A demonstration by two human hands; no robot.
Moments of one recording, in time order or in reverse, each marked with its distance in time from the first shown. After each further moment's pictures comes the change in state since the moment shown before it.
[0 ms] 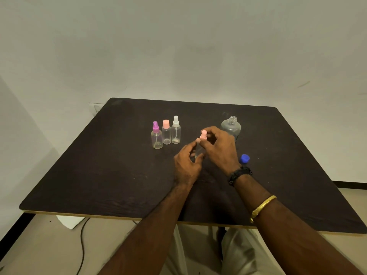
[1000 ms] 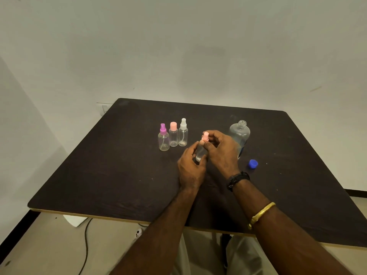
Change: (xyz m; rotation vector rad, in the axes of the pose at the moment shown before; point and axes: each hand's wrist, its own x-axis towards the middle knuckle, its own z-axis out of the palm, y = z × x) left_hand 0.001 -0.005 0.000 -0.005 0.100 -0.130; right_hand 0.005 -0.003 0.022 0.108 0.021 0.089
